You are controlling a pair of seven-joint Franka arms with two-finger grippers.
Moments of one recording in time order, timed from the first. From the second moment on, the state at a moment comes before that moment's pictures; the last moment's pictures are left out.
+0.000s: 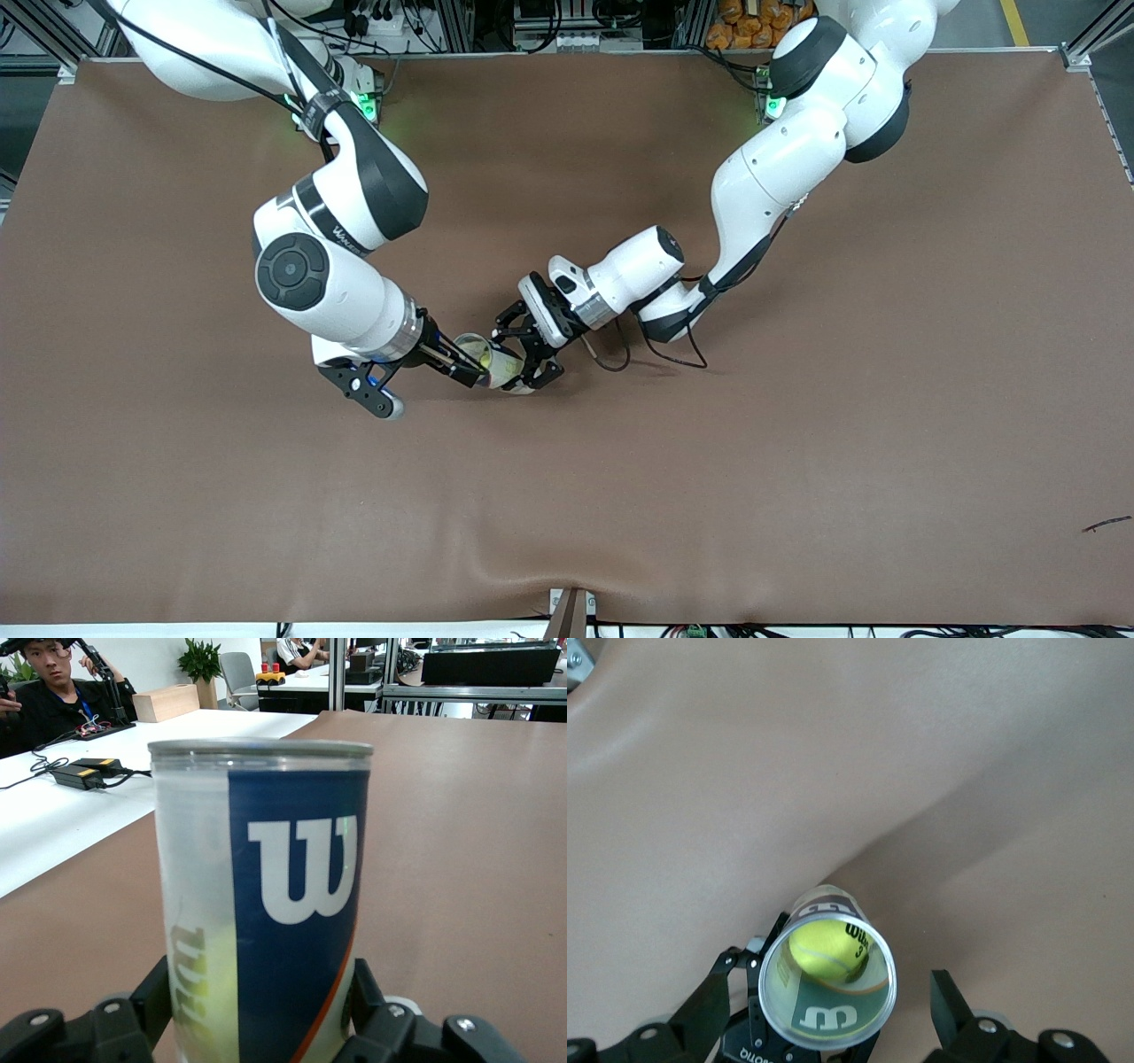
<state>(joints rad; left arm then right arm) -0.32 1.18 -0.57 -1.45 0.51 3.54 0.28 0.18 0.58 0.38 -1.34 -0.03 1.95 1.09</state>
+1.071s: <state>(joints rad) -0.26 1.18 -0.60 -1.52 0.59 3.55 0.27 0.06 0.54 0.36 -1.33 -0.18 1.80 0.58</state>
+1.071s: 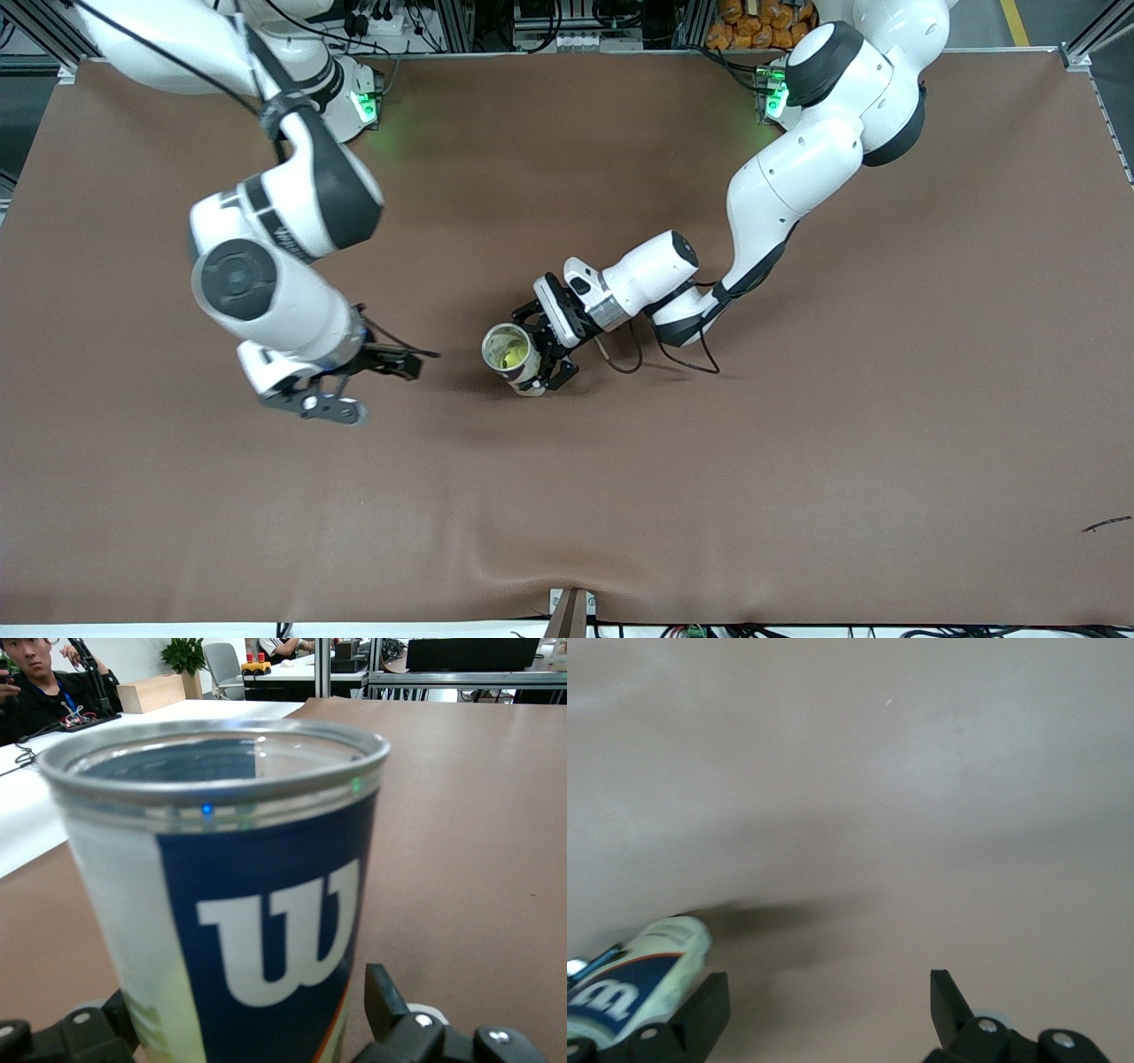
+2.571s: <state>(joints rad) 0.10 0.99 -0.66 -1.75 0.67 3.12 -0.03 -0.02 0.14 0.02 -1.56 -0.01 1.61 -0.13</state>
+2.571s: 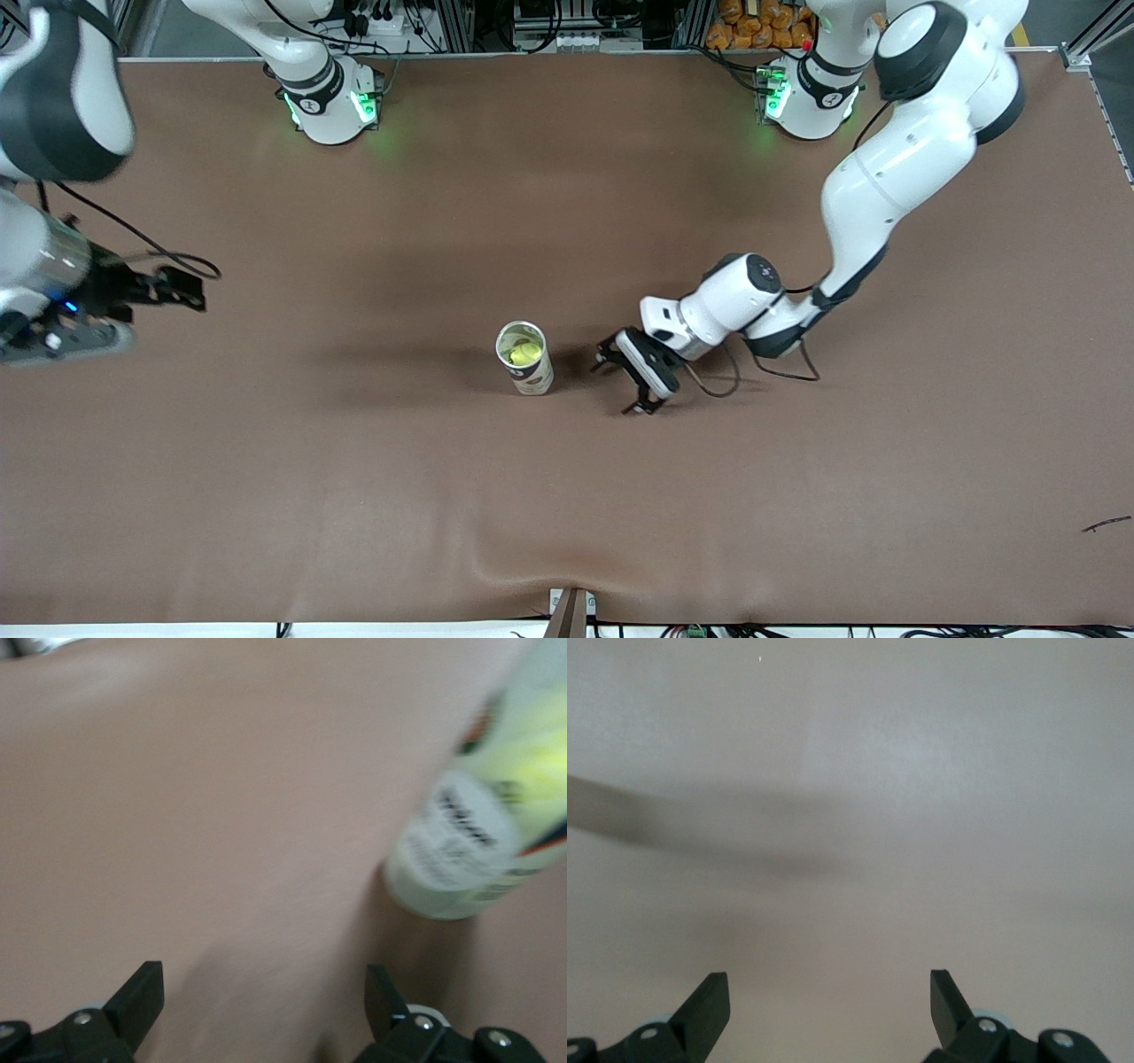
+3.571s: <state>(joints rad) 0.36 0.82 -0.88 -1.39 0.58 2.20 -0.14 0.01 -0.02 -0.07 -1.56 0.04 1.43 -0.01</state>
